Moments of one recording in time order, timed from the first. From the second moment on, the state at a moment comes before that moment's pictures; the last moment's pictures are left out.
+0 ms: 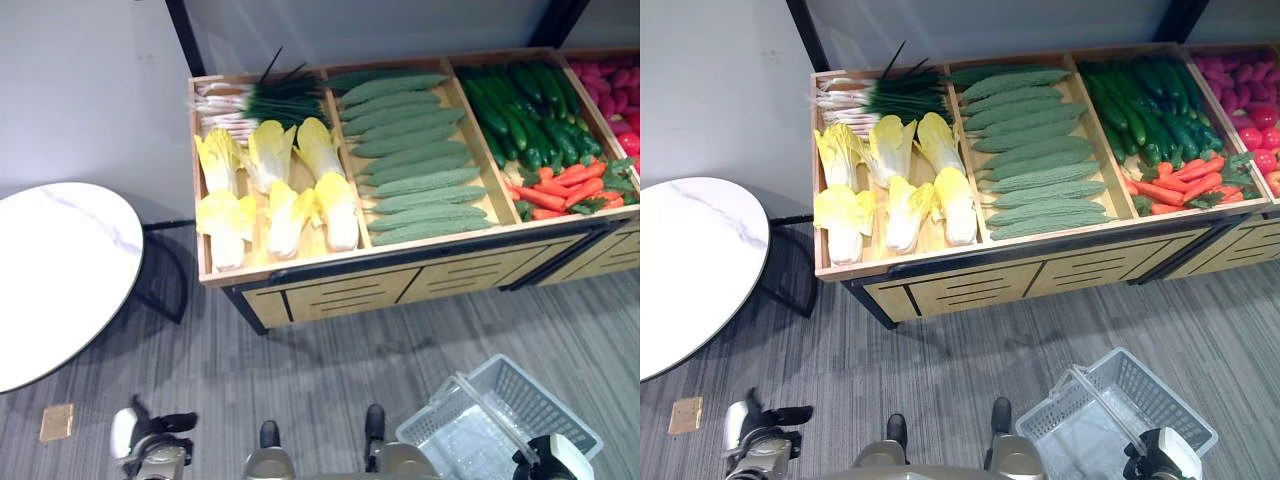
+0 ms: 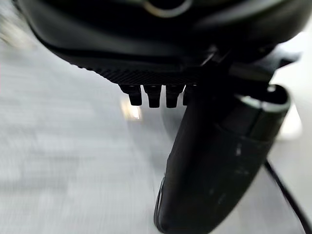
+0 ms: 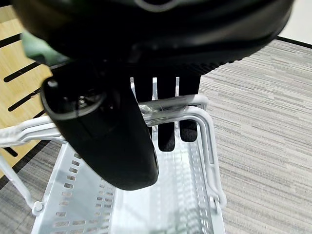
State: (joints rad) left arm -0.09 0.34 0.21 1.23 -0.11 -0.14 0.68; right arm 0.12 -0.44 0.15 1.29 -0.30 -0.16 -0.50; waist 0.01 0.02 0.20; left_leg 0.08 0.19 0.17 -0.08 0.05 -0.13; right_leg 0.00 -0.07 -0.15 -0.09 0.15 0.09
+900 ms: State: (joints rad) left arm -0.29 0.48 -0.18 0.40 0.12 -0.17 0.75; right arm 0.11 -0.45 0.19 1.19 -0.32 -0.17 -0.51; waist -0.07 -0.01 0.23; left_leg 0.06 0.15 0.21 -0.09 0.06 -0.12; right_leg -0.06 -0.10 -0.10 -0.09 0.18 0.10
